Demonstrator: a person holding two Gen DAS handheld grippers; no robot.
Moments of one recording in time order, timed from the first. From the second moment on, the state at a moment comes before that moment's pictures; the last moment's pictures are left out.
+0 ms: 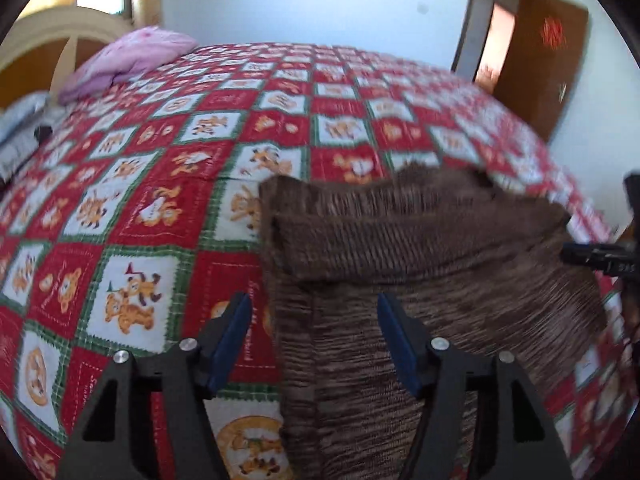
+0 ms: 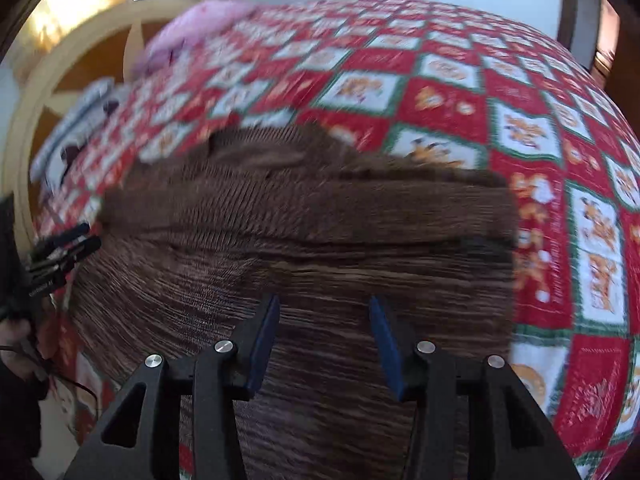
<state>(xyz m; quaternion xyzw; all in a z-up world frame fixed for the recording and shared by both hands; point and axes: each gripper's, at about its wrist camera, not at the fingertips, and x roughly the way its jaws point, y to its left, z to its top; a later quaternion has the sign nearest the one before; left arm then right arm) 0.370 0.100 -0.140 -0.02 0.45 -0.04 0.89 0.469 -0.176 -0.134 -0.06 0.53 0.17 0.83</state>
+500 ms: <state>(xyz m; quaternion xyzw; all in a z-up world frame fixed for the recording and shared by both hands) 0.392 0.160 -0.134 -0.07 0.44 0.11 0.89 0.487 -0.190 -0.098 -0.01 0.44 0.10 0.89</state>
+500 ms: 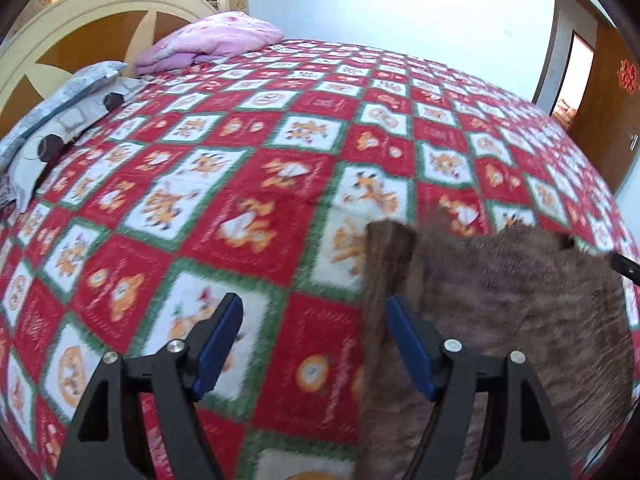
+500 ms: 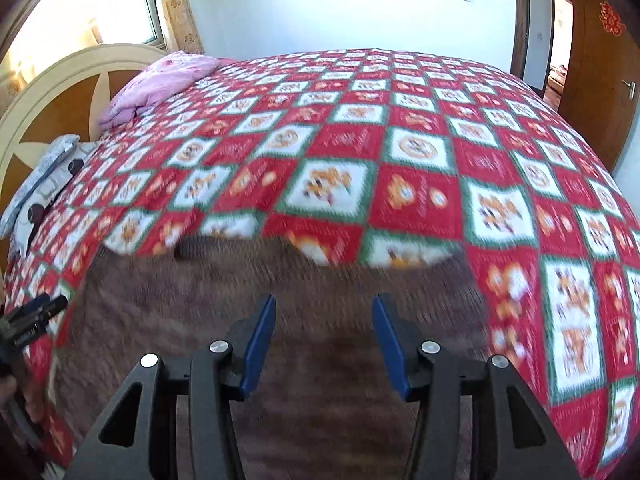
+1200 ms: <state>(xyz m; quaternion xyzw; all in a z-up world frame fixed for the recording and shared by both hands) 0.288 0.102 -0.158 -0.07 0.45 -0.03 0.89 0.332 -0.308 -0.123 0.09 0.45 0.09 0.88</state>
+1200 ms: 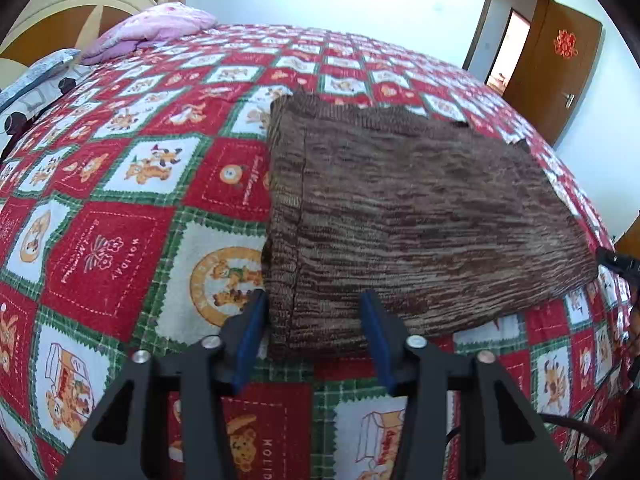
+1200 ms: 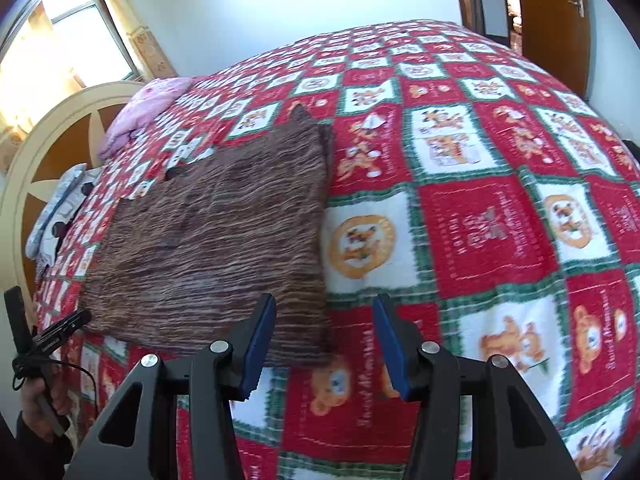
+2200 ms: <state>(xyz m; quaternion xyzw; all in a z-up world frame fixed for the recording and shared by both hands) 0.253 0.126 -0.147 -0.12 0.40 -0.07 0.91 0.296 -0.284 -0.121 0.04 0.44 0.12 0.89</state>
